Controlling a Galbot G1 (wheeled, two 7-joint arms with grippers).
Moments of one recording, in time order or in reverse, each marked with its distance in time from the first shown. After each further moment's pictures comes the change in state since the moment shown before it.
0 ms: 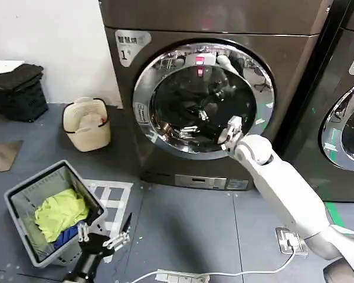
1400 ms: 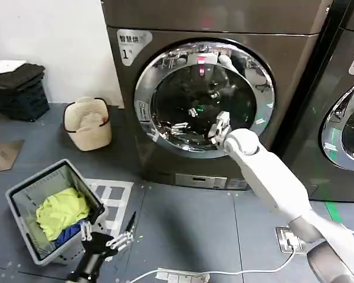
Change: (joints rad) left arm 0.005 0.000 0.027 -0.018 0.018 -0.002 0.001; right arm 0.090 0.104 -0.059 -0.146 -0.007 0.023 -0.028
